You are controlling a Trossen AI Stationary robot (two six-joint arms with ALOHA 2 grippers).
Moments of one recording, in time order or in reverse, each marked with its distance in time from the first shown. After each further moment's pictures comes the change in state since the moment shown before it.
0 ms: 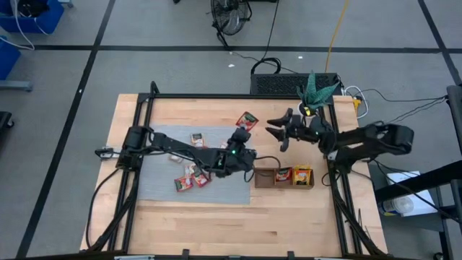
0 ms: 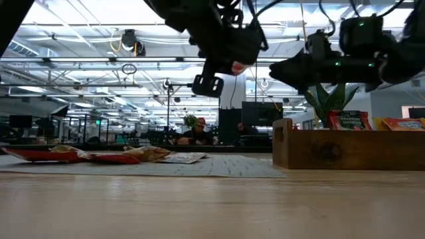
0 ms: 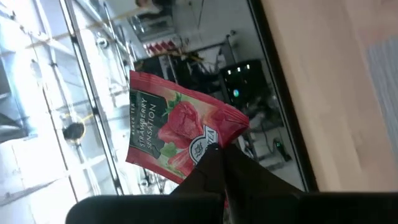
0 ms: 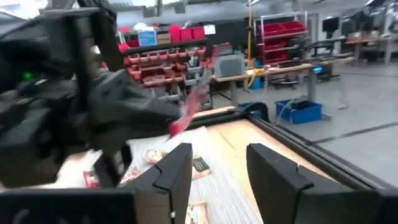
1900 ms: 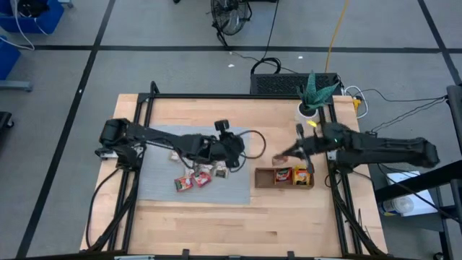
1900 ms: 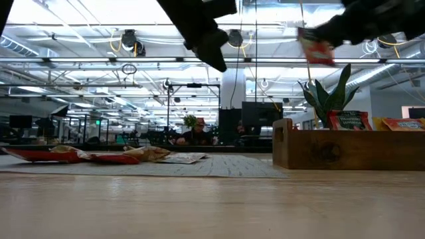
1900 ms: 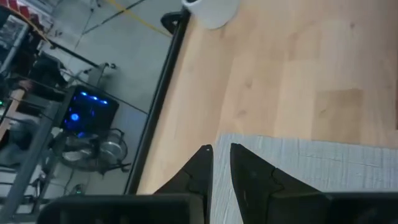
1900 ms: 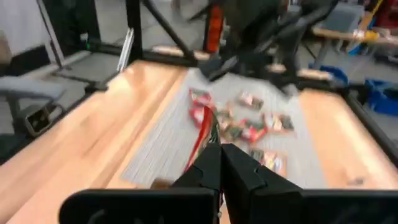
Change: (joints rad) left arm 0.032 -0.249 -0.051 -0.415 0.573 -1.041; right arm 0.298 -0.705 0.237 -1.279 -0.073 -0.321
